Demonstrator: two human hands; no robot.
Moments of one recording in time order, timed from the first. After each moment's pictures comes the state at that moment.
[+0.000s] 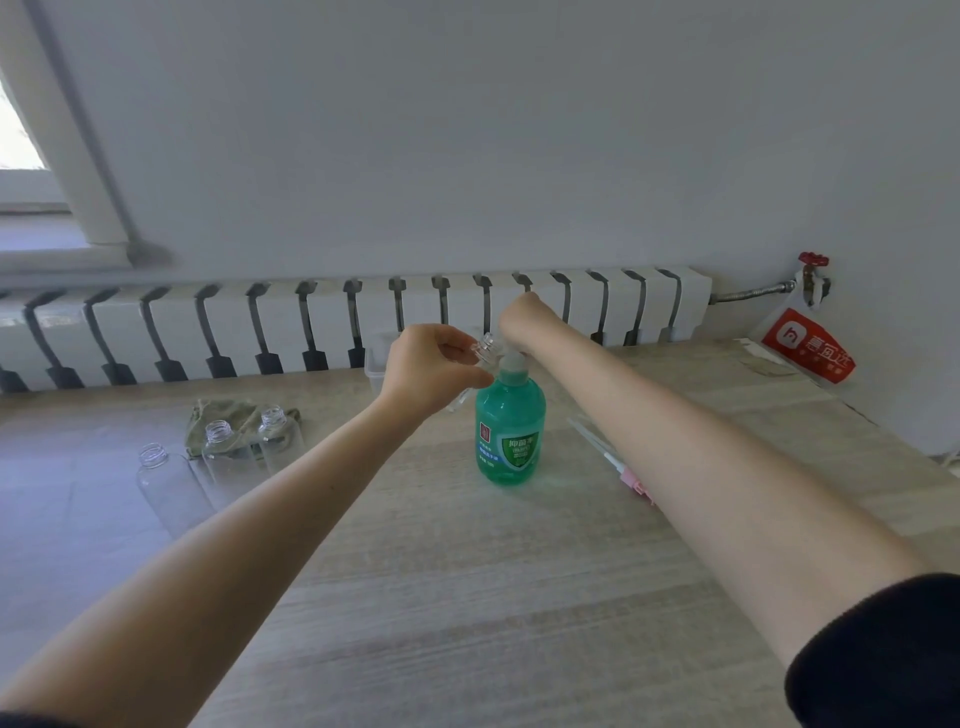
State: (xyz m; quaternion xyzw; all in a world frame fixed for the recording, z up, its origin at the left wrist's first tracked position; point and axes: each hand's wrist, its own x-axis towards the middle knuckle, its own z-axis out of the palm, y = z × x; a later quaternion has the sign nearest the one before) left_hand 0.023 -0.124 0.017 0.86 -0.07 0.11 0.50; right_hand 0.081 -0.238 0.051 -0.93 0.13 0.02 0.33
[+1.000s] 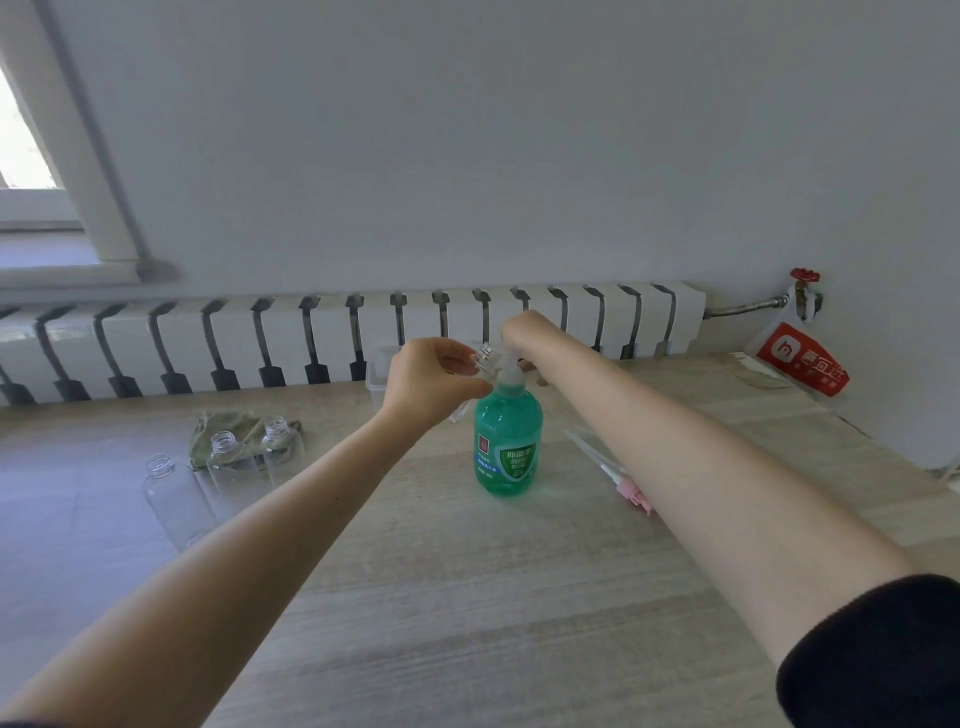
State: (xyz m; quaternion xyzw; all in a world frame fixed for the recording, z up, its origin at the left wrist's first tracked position) left_hand 0.020 -0.125 0.017 0.85 -0.08 0.12 0.50; right_hand 0.064 -0.250 0.066 -0.96 0.08 0.08 0.27
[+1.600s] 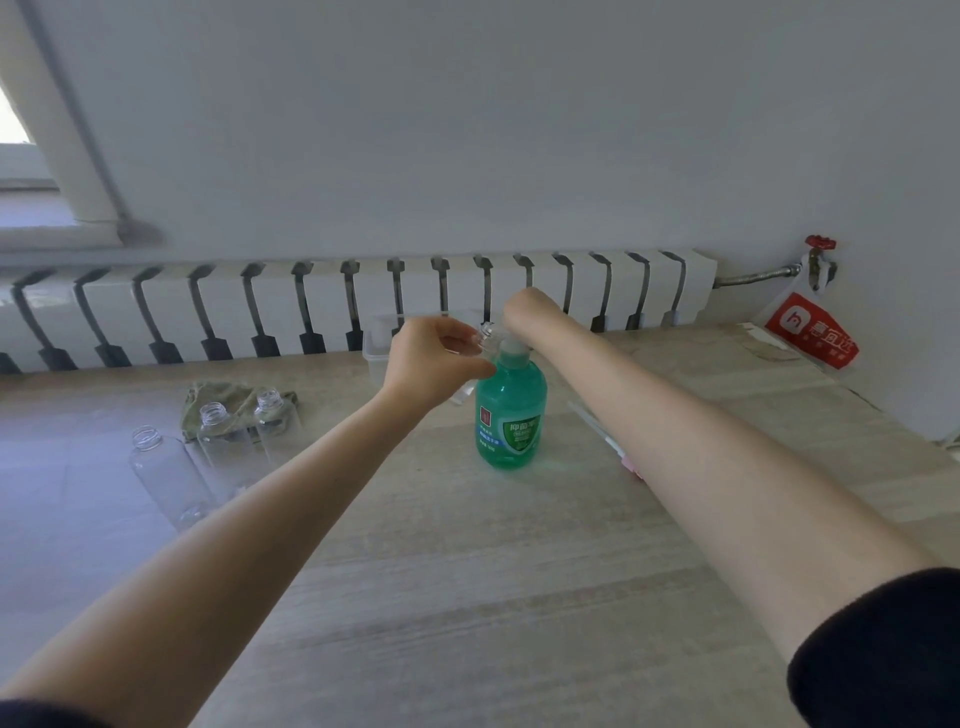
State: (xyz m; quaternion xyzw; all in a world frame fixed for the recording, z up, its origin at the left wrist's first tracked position) left_hand 0.024 -0.126 0.005 0.85 -0.07 0.11 0.51; right_hand 0.077 -0.246 0.043 -0.96 0.10 0.05 0.25
